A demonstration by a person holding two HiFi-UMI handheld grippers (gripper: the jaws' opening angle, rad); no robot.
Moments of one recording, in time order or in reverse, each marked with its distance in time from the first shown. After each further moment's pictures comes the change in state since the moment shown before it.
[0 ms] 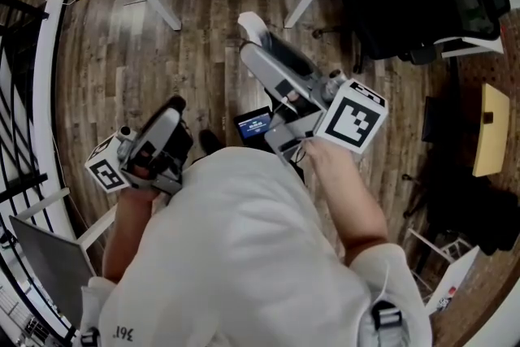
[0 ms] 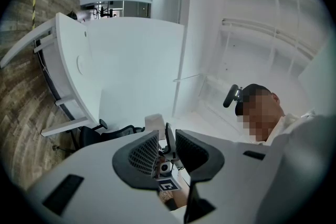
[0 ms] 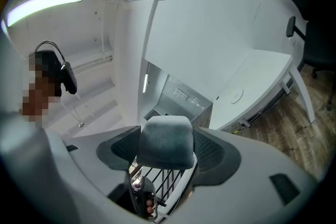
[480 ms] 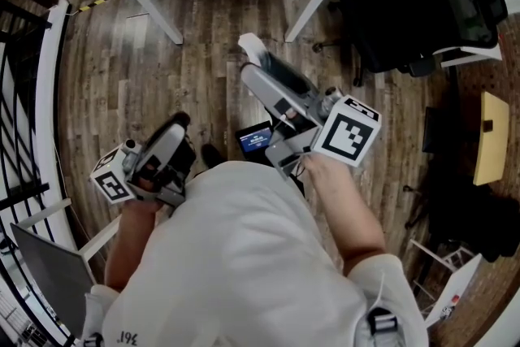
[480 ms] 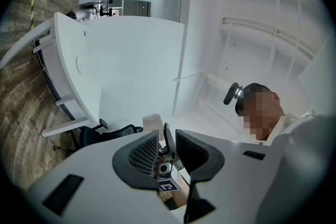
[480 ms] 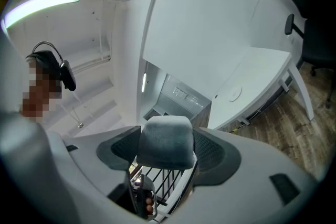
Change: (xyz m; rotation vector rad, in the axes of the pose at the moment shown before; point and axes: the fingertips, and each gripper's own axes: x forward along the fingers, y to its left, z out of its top) left arm 0.002 0.006 0.000 0.004 0.014 0.003; right arm 0.001 -0.011 -0.005 0.021 0.010 -0.015
